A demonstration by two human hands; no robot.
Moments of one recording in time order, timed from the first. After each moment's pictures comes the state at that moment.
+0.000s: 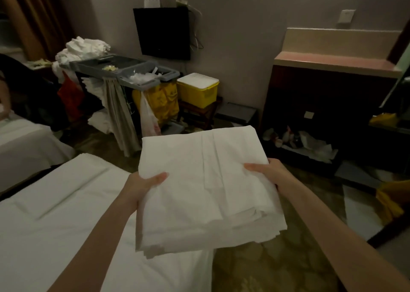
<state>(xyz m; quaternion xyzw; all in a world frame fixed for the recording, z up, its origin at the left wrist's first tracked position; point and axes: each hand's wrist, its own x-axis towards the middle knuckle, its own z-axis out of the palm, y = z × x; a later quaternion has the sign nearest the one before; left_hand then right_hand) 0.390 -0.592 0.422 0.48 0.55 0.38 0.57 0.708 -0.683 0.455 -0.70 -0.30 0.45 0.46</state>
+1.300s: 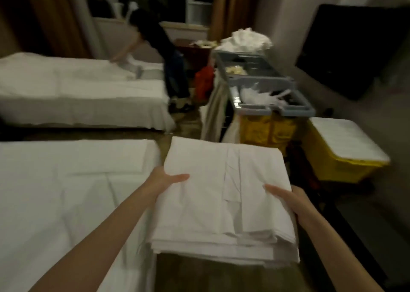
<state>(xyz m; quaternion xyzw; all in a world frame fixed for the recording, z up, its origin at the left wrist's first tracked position) 0.560 -0.076 0.393 0.21 0.71 0.53 0.41 0.858 0.072 0.412 -0.57 -0.55 0.57 0.23</state>
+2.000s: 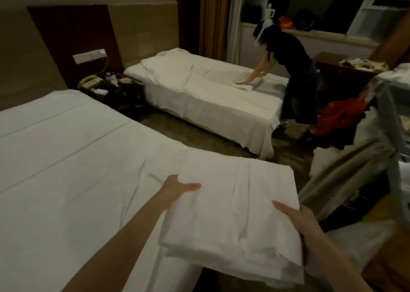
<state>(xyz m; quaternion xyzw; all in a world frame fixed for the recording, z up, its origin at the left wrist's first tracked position) 0.266 0.002 0.334 -0.02 0.76 0.59 0.26 0.434 0.287 0.344 -0.40 -0.64 0.65 0.02</state>
